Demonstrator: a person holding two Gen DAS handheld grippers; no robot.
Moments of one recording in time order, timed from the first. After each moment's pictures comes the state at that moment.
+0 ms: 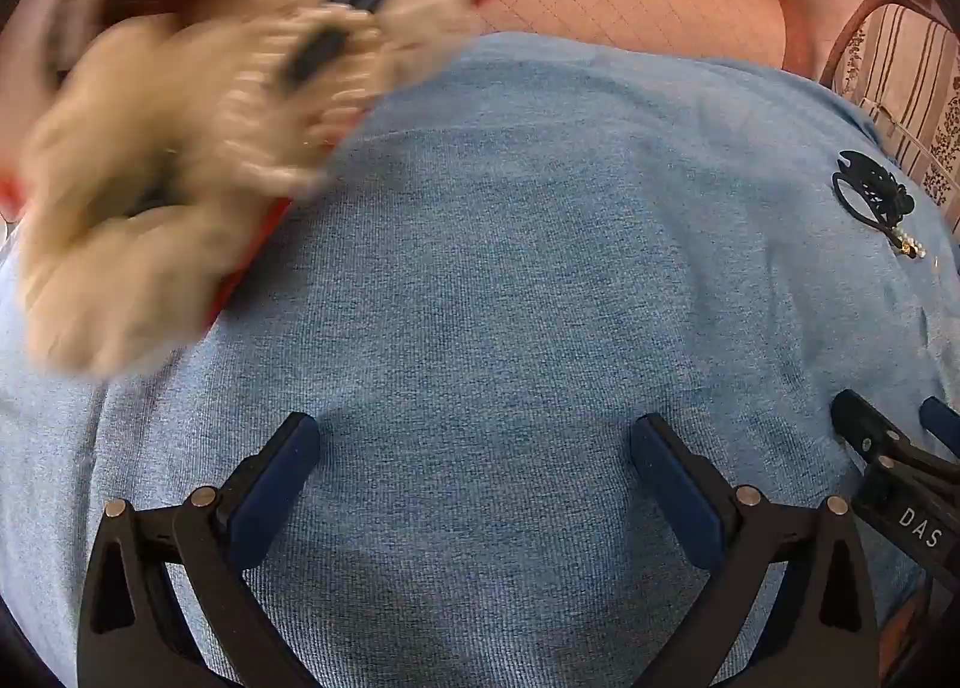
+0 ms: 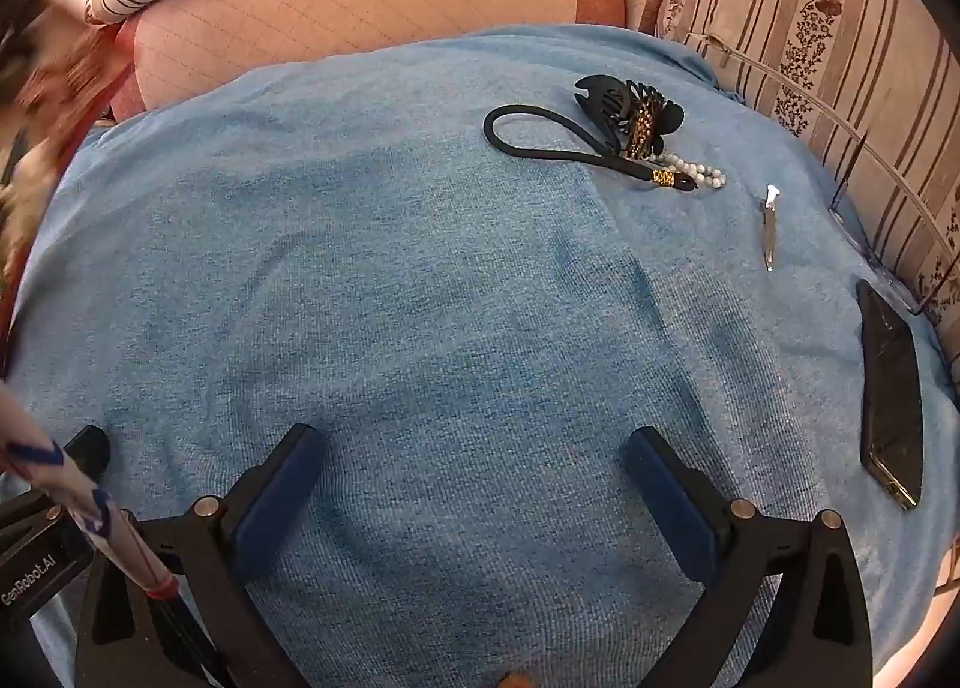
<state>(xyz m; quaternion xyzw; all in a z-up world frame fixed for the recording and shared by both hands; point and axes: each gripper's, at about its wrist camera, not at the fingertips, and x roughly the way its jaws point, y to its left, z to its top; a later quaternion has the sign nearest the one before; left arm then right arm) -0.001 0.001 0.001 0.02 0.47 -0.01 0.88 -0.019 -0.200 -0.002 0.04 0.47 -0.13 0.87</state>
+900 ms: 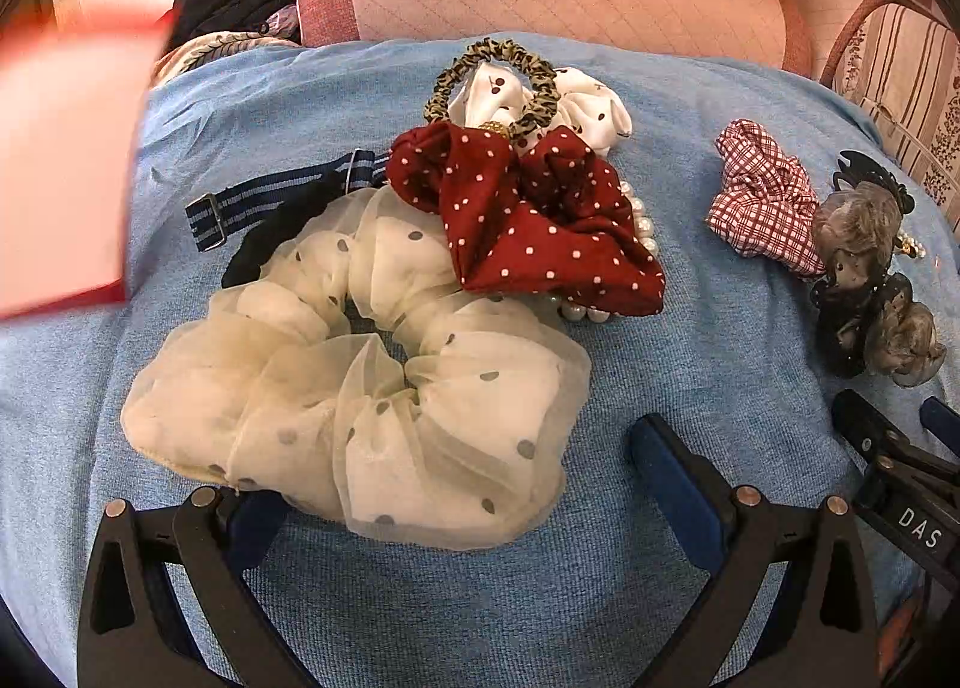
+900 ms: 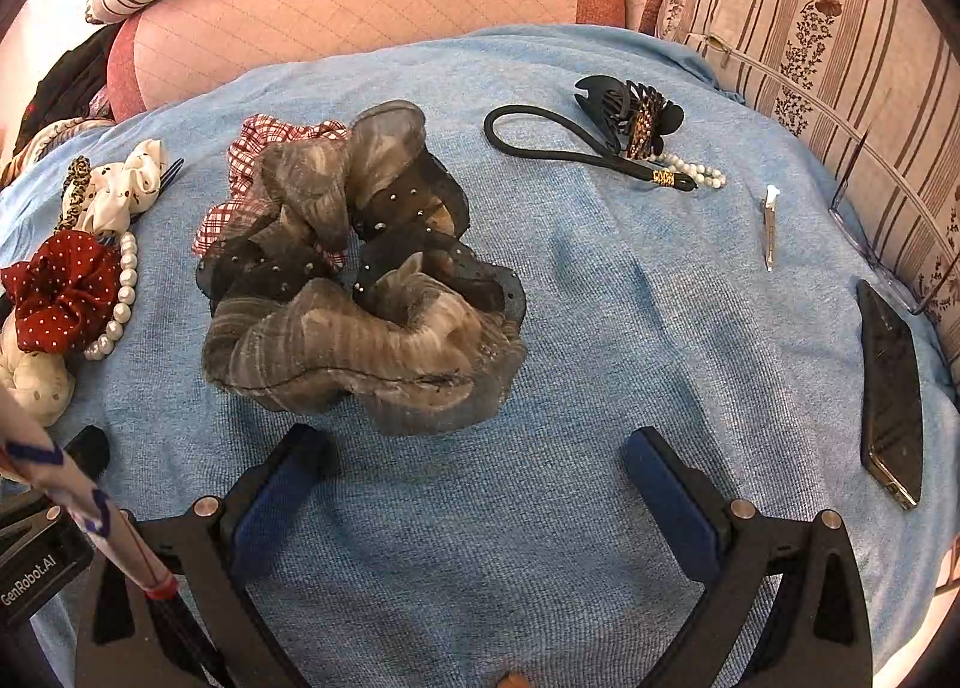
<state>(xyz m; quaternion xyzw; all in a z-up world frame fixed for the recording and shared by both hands) 0.000 0.006 0.002 0.02 0.47 -0.01 0.88 -0.021 -0.201 -0.004 0.04 0.47 -0.13 0.87</state>
